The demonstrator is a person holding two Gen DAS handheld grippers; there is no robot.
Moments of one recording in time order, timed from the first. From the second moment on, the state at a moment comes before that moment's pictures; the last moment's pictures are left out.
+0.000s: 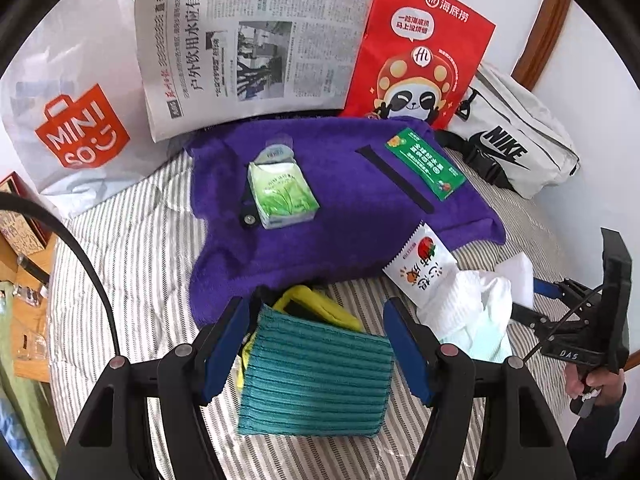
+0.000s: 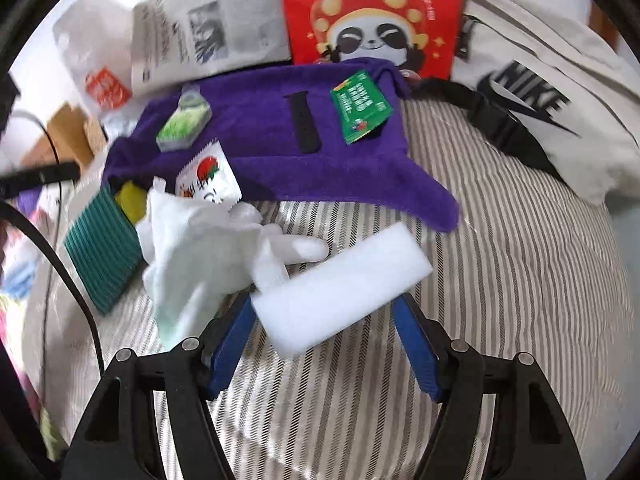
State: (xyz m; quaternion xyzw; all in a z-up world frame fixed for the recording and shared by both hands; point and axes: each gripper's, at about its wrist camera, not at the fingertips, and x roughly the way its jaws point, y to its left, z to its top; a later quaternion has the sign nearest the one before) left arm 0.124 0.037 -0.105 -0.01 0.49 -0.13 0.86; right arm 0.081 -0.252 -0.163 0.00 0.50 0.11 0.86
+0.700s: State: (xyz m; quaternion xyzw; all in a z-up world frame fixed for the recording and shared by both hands) left arm 0.109 0.030 -0.123 -0.02 0.51 -0.15 0.85; right arm 0.102 -0.238 -0.166 0.05 0.54 0.07 0.84
